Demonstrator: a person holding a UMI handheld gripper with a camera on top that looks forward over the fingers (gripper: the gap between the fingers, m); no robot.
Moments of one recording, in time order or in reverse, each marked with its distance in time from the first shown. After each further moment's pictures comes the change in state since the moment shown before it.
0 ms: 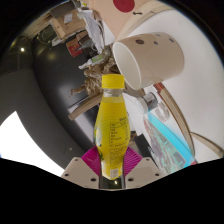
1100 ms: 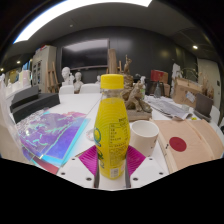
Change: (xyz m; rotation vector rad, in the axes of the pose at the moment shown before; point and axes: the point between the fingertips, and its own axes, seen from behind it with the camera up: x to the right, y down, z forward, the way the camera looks) arm 0.096 -0.089 -0.097 0.084 0.672 -1.906
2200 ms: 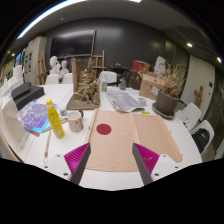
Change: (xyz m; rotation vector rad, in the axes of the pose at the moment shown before) arm 0.274 -0.034 -0.262 -0.194 0.130 -0.049
